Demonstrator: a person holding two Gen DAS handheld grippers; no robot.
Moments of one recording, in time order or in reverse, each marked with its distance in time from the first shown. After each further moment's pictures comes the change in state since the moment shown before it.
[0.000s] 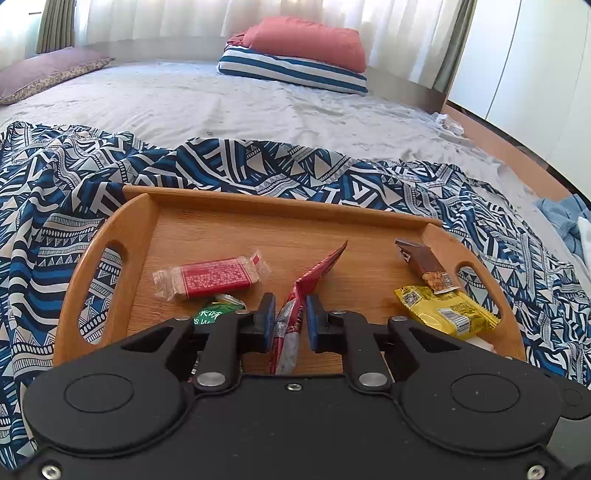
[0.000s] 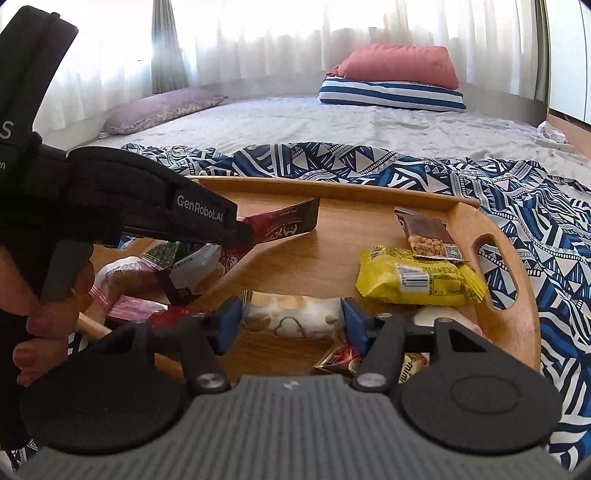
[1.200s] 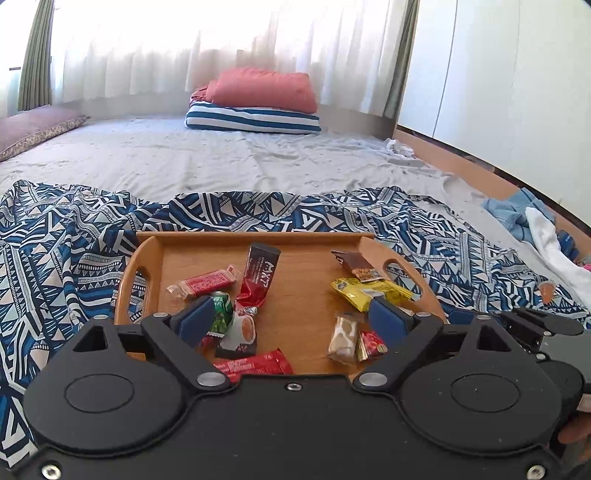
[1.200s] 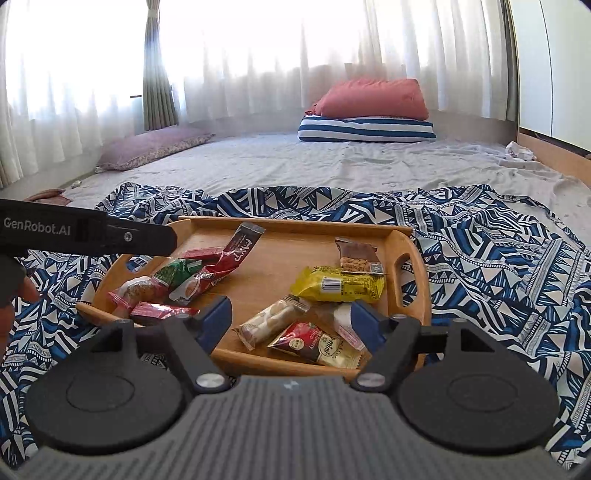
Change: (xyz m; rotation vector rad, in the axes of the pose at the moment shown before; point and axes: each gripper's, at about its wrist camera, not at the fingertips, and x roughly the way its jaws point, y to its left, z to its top) left arm -0.131 -0.019 -0.033 0.127 -0.139 -0.083; right arm -0.100 -0.030 -0.012 0.013 -0.112 -0.049
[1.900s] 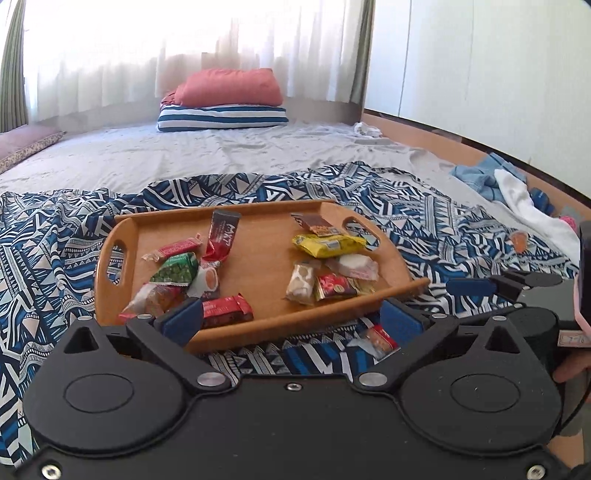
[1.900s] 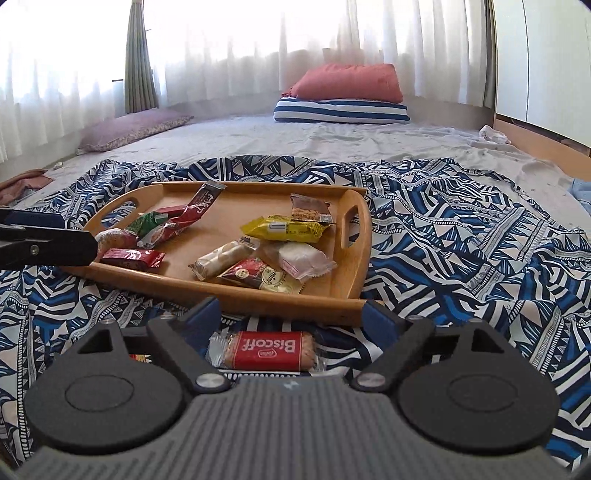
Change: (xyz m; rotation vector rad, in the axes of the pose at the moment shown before) left arm -0.034 -0.036 -0.054 0.114 0.012 -0.050; right arm -0.026 -0.030 -0.041 0.001 0.058 -0.066
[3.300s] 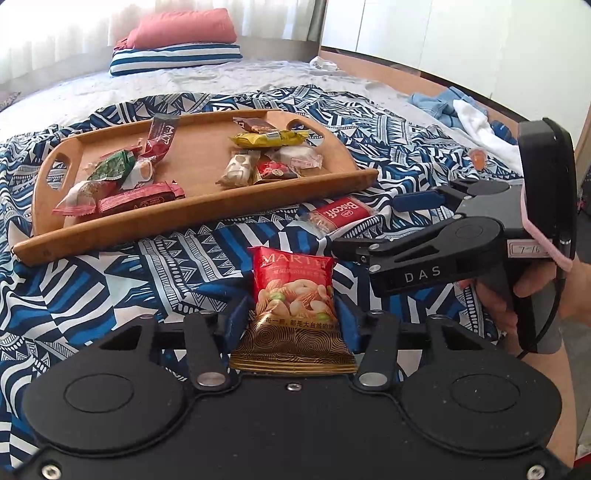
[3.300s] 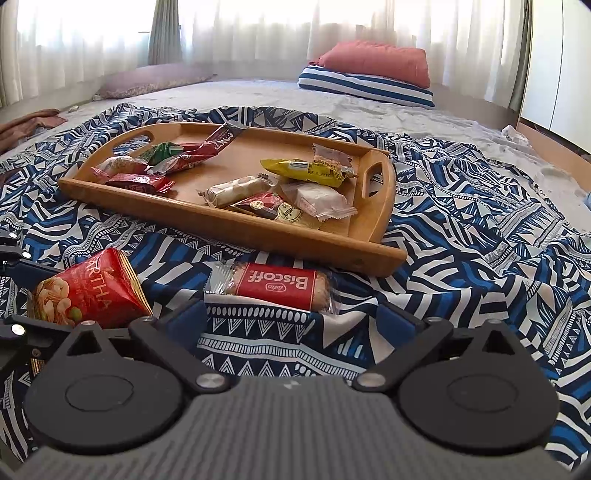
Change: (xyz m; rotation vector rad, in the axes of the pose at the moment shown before) left arm 0.010 -0.022 -0.066 0.036 0.194 -0.139; right arm 0.015 0.012 -0.030 -0.130 0.089 0.018
